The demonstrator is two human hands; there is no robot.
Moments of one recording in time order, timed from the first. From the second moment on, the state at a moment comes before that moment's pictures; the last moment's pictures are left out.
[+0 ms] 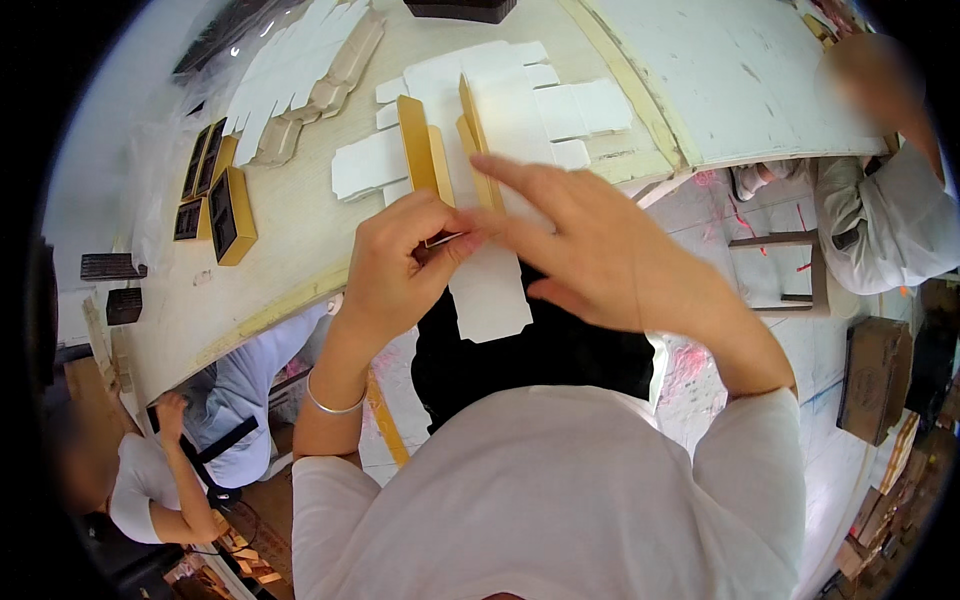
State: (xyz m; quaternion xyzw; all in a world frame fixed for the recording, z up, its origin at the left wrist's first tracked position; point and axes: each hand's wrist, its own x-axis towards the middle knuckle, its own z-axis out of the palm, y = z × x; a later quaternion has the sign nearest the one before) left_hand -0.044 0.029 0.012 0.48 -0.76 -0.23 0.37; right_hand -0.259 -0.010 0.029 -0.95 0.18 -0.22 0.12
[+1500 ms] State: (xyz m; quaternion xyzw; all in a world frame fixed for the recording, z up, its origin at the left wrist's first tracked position) left_hand -0.050 0.037 0.027 0.52 -0.78 -0.19 0.29; right_hand -0.248 -0.034 0.022 -0.96 0.15 -0.18 0.17
